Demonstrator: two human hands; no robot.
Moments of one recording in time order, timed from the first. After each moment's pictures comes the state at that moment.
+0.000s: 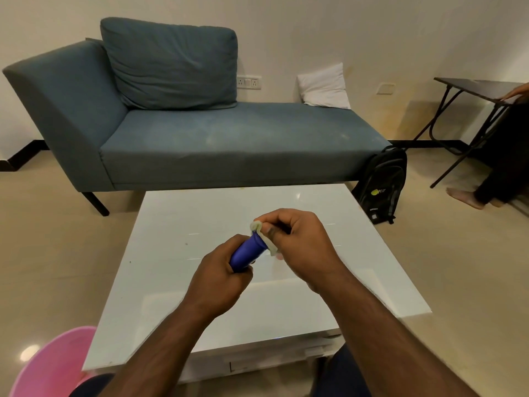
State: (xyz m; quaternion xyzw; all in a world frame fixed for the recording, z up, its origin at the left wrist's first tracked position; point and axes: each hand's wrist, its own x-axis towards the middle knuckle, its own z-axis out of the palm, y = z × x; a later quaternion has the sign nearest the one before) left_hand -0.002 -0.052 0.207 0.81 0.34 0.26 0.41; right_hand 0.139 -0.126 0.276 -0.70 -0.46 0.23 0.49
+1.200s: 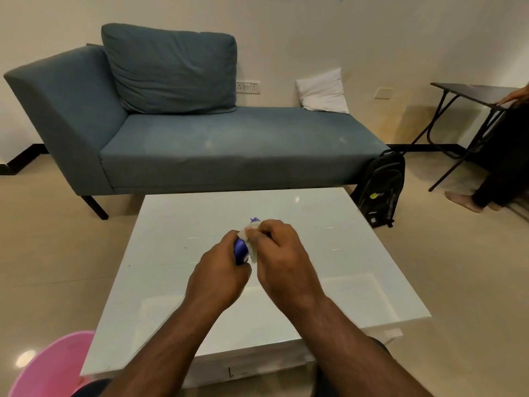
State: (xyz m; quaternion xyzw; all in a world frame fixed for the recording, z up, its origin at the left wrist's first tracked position) left_hand 0.013 -0.051 0.220 0.78 0.46 0.22 0.36; right_hand 0.116 -0.124 0.237 -0.69 -0.63 -0.11 0.34
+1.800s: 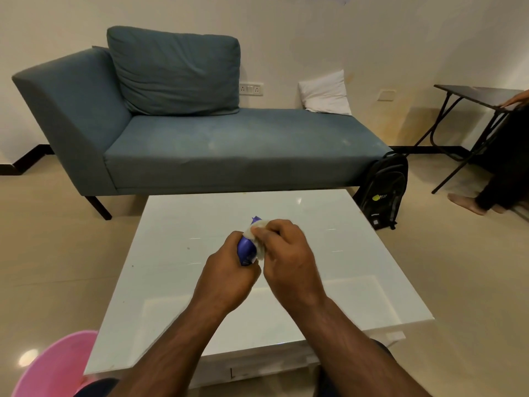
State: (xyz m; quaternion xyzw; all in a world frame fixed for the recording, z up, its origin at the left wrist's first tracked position) left_hand 0.014 -0.054 0.218 0.76 0.43 0.24 0.42; right_hand 0.118 -0.121 0.231 -0.67 -0.59 -0.12 0.44
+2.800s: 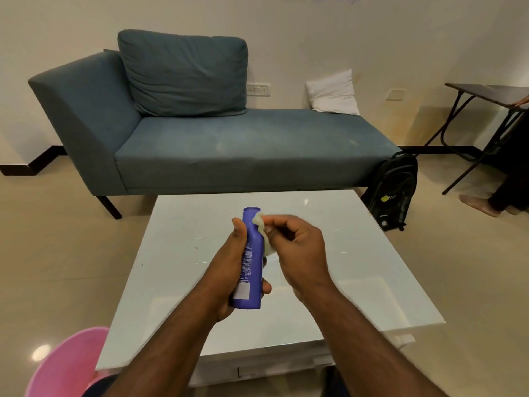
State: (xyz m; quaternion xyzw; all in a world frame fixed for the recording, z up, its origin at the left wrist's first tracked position) left_hand 0.000 -0.056 0.241 0.48 0.36 0.21 0.78; right_hand 0.120 -0.111 0.245 -0.61 -0.42 0.20 0.64
